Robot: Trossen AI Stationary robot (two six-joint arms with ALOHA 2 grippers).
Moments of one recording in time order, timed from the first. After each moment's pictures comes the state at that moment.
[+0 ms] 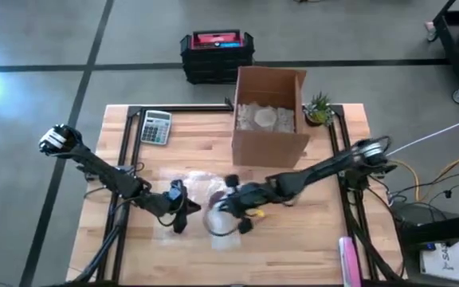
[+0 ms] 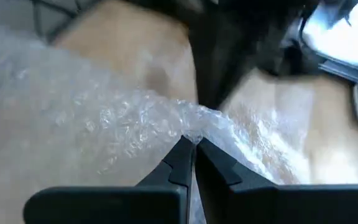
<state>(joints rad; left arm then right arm) -0.54 1.21 0.52 0.16 -0.44 -0.70 0.22 1.98 1.32 -0.03 0.05 -0.20</state>
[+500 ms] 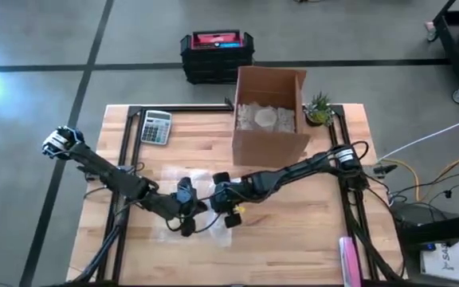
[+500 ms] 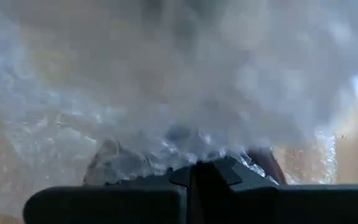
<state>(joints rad) -0.51 1.32 0.76 -0.06 -0.46 -0.61 0.18 2.12 1.55 -0.31 0.05 -0.18</state>
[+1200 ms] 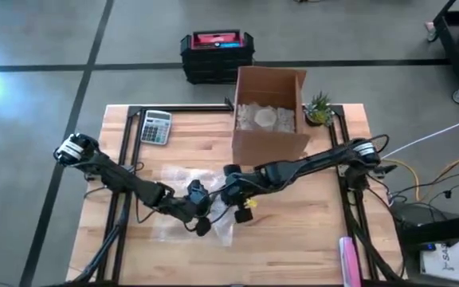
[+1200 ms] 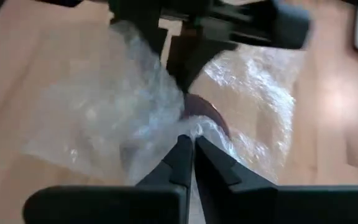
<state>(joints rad) -0.46 1.50 0.76 0.07 -0.45 -0.66 0.19 1.89 1.55 -0.57 0.05 -0.11</state>
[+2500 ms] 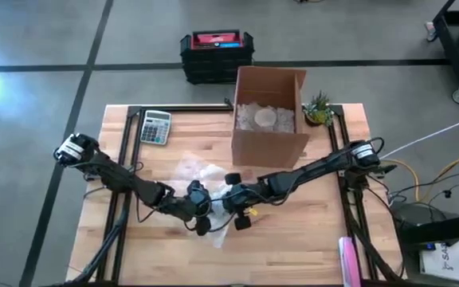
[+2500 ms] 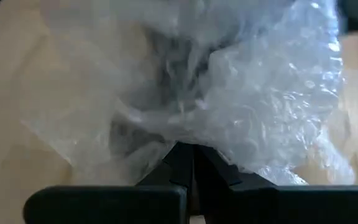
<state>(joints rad) -0.45 1.48 0.76 0.11 -0.42 -0.68 0.23 1.96 1.31 -0.19 0.08 -0.09</state>
